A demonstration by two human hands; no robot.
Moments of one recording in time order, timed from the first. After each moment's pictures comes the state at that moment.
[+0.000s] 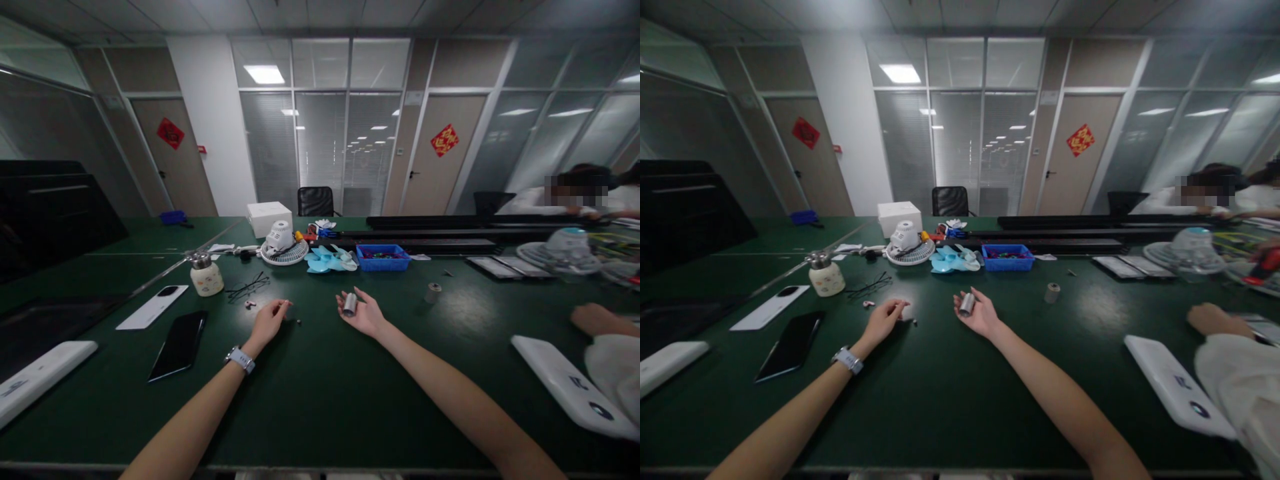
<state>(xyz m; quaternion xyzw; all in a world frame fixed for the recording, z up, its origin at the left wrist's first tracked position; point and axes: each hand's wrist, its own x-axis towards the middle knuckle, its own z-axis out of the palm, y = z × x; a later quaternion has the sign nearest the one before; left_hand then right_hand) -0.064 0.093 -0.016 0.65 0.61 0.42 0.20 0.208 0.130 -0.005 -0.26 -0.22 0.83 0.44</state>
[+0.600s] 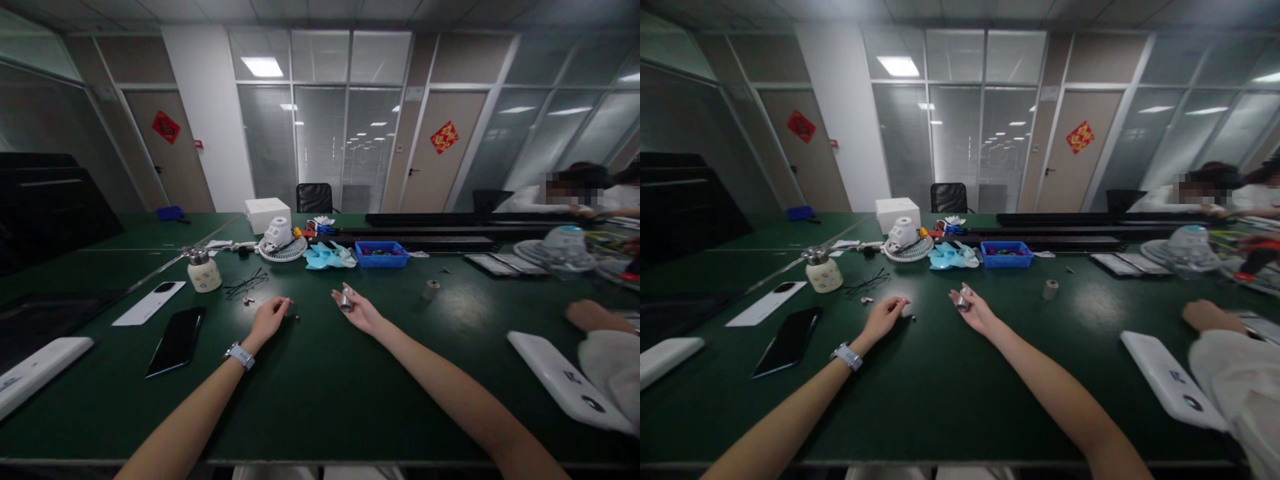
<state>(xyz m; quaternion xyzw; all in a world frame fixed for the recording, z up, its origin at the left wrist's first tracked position) -0.063 0.094 -0.020 0.66 0.61 0.40 0.20 0.197 0.132 -0.014 -0.28 -0.26 0.77 0.50</state>
